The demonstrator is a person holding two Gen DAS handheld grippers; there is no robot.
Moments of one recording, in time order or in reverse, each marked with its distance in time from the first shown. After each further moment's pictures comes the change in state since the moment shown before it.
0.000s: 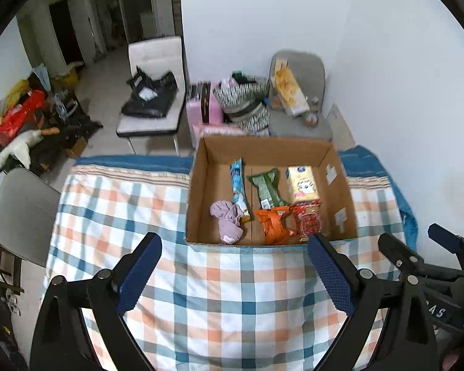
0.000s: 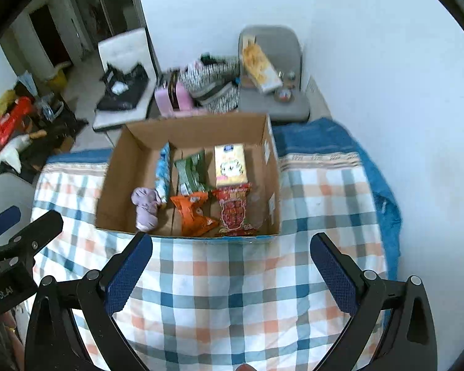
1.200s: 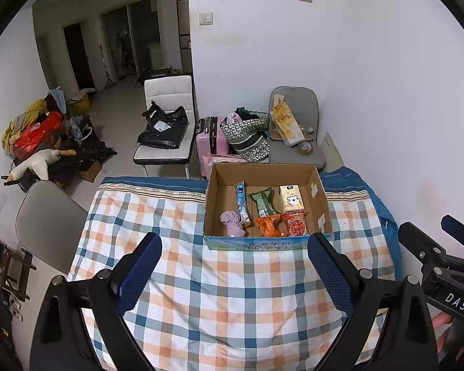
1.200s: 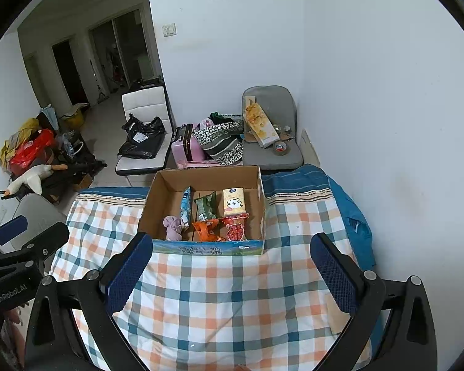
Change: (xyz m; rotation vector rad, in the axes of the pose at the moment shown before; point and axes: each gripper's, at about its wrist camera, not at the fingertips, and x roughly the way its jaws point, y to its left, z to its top) left arm -0.134 -0.001 -0.041 0.003 -0.146 0.030; right arm -0.167 -0.012 -0.043 -0.009 -0.207 0.041
